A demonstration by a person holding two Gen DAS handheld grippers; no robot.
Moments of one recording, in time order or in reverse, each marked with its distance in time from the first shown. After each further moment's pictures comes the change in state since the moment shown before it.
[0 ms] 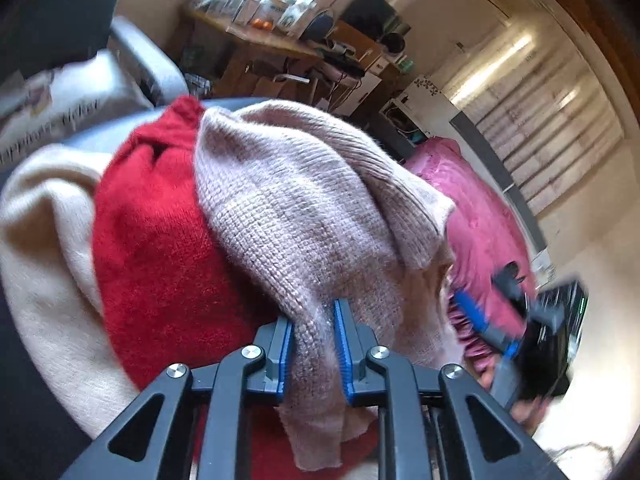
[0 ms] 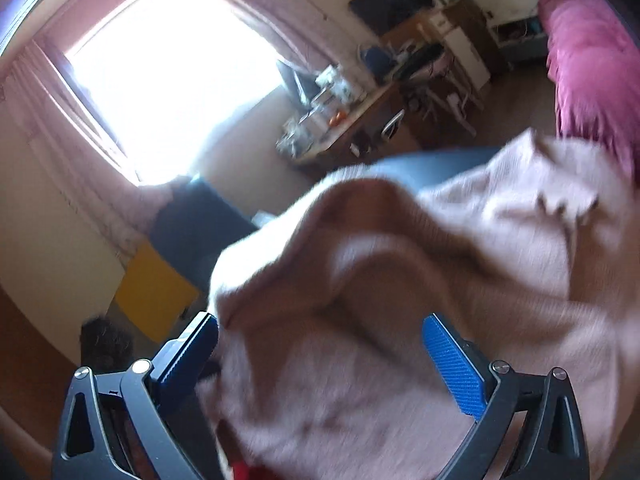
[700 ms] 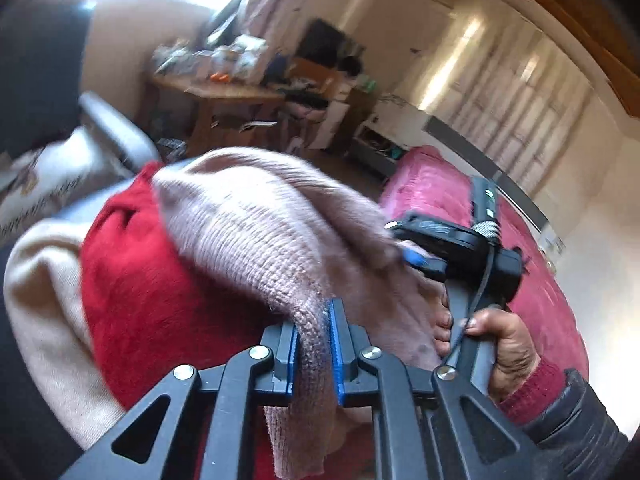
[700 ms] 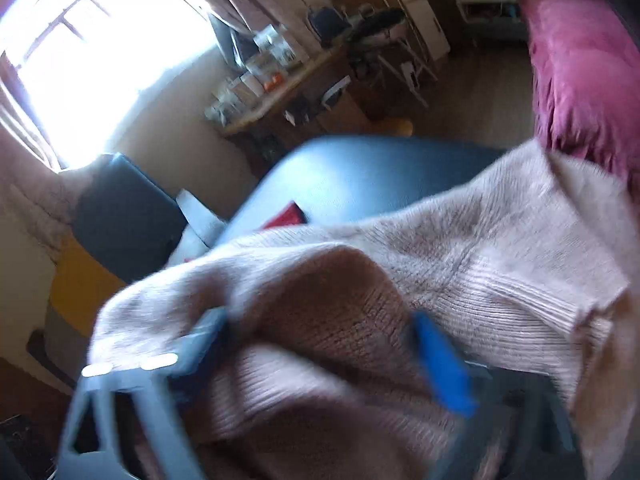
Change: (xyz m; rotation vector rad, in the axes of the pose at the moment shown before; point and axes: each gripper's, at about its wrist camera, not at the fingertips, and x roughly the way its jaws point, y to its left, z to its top) left arm -0.025 -0.045 -0.009 0.176 -0.152 -0.042; right arm 0.089 -0.007 0.048 0.011 0.150 -0.221
